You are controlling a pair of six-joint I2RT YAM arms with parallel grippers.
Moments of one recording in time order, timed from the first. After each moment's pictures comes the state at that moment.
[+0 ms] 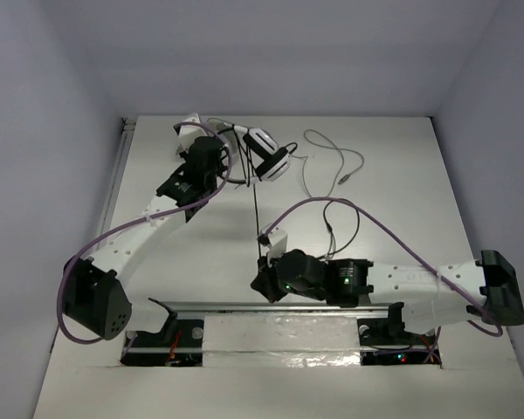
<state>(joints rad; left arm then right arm) -0.50 1.34 1.16 -0.24 -0.57 -0.58 1.41 1.26 0.89 -0.19 0.24 0.66</state>
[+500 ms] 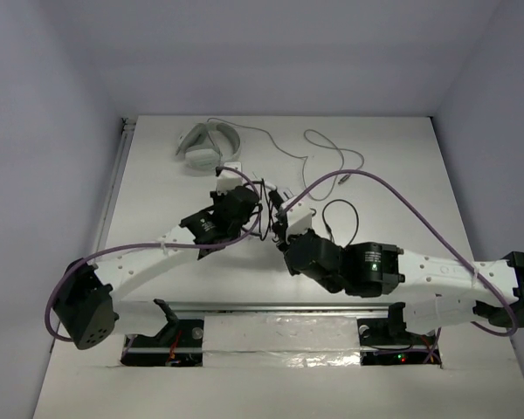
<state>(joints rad) -0.83 1.27 0.91 -0.32 -0.72 -0.57 1.41 1.19 1.19 -0.63 0.68 0.47</state>
